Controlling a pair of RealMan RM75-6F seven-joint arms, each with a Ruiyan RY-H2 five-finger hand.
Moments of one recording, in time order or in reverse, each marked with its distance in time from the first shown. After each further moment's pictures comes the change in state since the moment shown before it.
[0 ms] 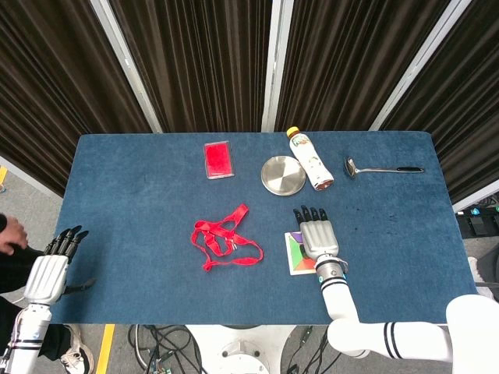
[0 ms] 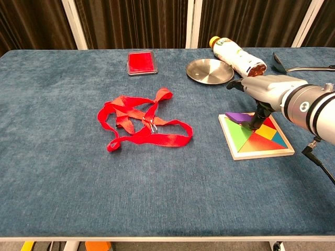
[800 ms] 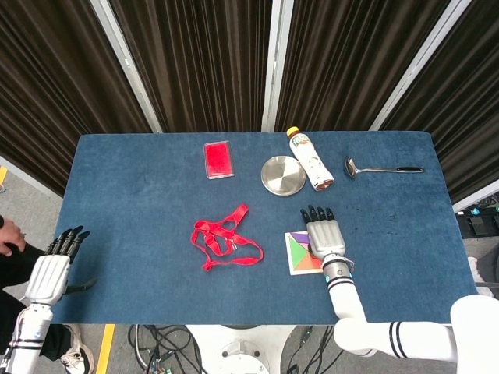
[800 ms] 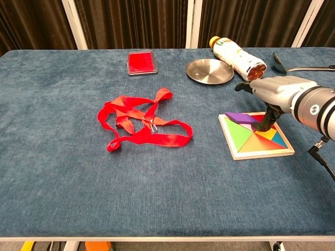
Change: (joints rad) left arm -0.004 0.002 0.002 -0.009 -0.002 -0.010 0.018; right arm -0.007 0.025 -0.042 0.030 -0.004 -0.015 -0.002
